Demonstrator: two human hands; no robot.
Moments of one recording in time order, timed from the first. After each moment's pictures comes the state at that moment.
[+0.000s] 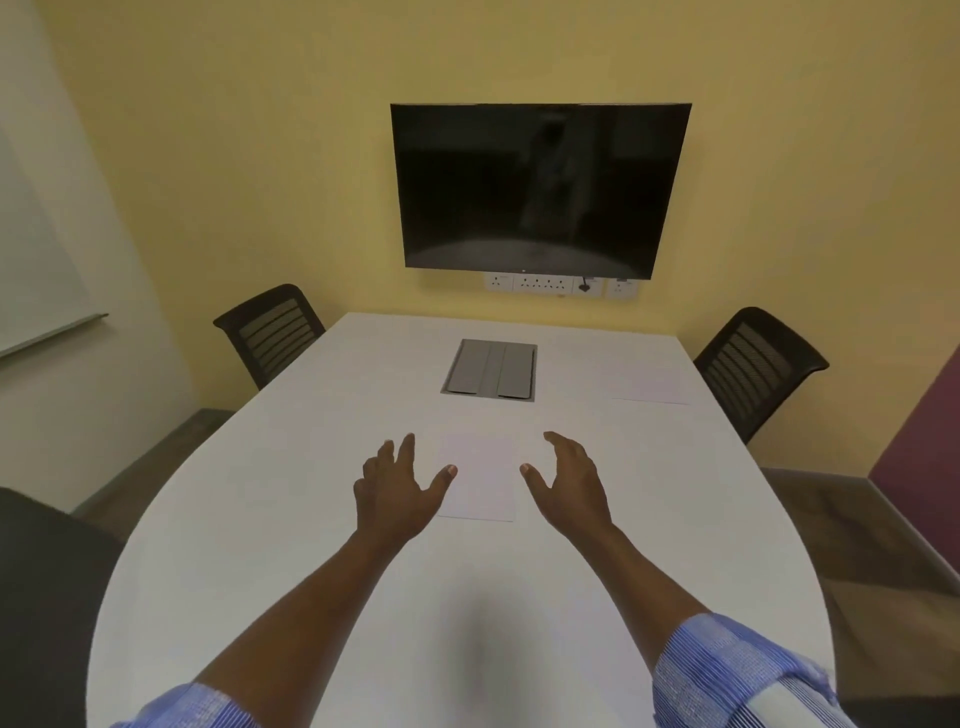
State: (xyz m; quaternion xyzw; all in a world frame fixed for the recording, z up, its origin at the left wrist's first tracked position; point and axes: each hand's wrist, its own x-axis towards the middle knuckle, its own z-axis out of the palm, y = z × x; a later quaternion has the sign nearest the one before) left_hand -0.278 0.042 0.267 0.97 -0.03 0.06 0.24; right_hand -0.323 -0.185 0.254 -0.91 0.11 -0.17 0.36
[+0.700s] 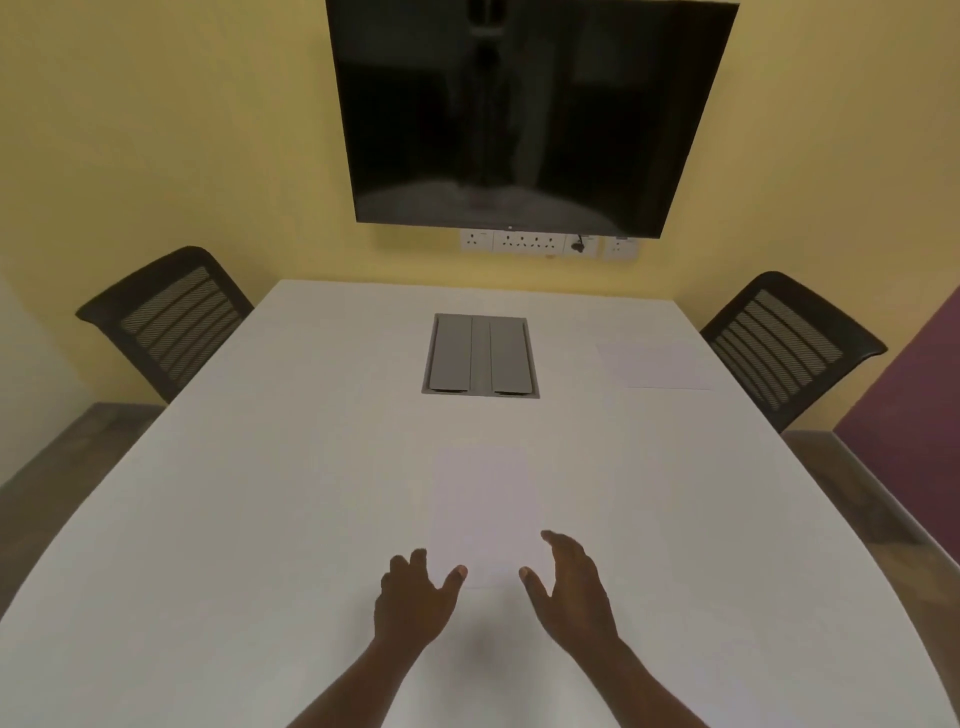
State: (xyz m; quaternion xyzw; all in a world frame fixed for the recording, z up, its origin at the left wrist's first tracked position) left_hand -0.084 0.053 0.113 0.95 -0.02 -0.19 0.26; right_hand -0.167 -0.140 0.099 -0.92 0.21 -0.07 0.32
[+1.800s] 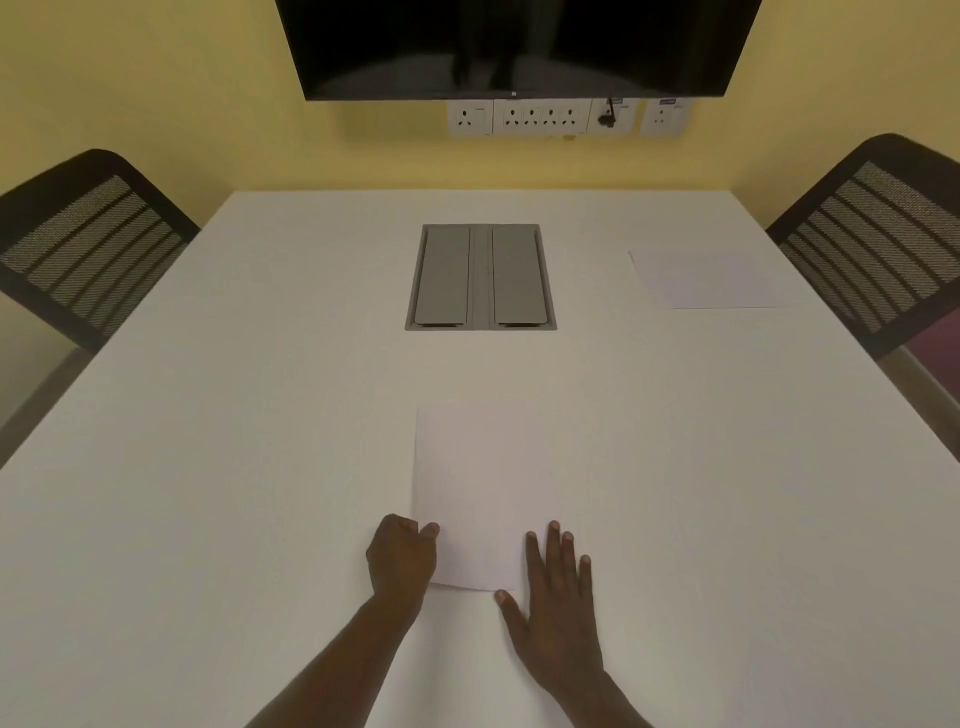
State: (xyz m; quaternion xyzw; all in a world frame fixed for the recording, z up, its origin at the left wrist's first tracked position) left_hand 0.025 -0.011 0.006 0.85 0.22 -0.16 0.44; right_hand -0.107 -0.155 -0.074 -0.97 0.16 -0.02 0.19
